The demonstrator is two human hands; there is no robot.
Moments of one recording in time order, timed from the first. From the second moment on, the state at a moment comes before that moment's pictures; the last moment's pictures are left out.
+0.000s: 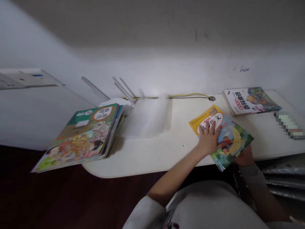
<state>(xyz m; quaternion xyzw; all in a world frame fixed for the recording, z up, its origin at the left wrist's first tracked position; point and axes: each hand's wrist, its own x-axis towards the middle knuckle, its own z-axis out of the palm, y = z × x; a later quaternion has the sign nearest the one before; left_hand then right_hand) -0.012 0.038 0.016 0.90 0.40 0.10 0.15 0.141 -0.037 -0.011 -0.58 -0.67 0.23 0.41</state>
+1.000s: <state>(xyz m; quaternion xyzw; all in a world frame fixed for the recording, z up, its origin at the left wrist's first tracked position) -0.061 0.160 0.018 0.79 0.54 0.10 0.26 0.226 -0.006 -0.009 -0.69 -0.50 0.25 0.46</state>
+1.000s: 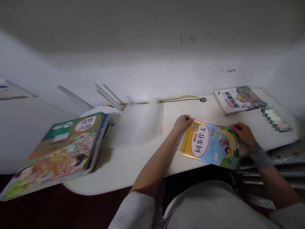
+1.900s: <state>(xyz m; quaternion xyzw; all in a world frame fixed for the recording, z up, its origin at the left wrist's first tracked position) -0.082 0.138 0.017 0.80 0.60 0.05 0.00 0.177 0.074 -0.006 -0.75 -0.66 -0.08 0.02</state>
